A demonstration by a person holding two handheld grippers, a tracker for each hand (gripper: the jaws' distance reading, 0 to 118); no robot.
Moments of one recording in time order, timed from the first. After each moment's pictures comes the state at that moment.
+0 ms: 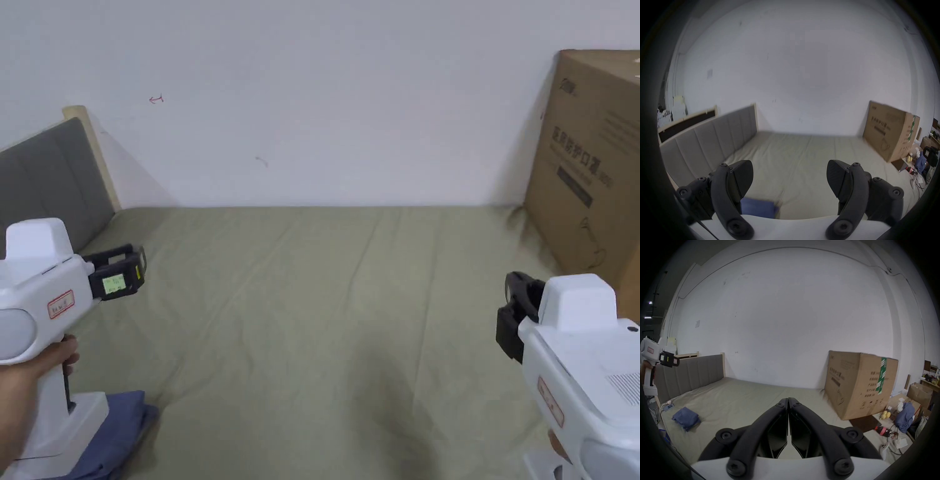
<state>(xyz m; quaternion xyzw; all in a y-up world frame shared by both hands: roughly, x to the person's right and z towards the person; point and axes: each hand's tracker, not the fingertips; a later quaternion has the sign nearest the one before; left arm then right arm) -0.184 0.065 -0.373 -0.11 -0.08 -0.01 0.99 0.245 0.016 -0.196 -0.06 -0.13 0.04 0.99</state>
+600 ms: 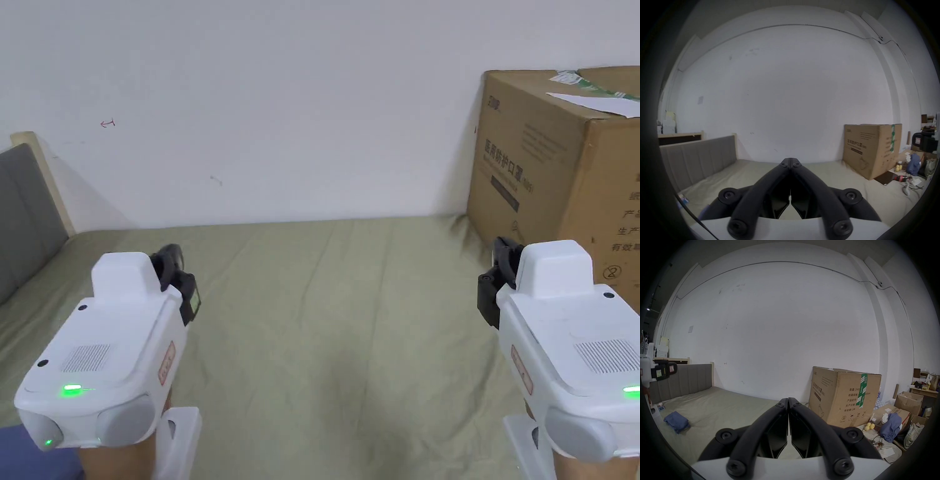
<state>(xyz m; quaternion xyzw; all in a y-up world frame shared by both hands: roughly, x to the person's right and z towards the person) -0.054 0.030 -0.291 0.01 -0.16 0.00 0.99 0.274 0.042 -0.145 0.00 -0.18 0.06 0.98</state>
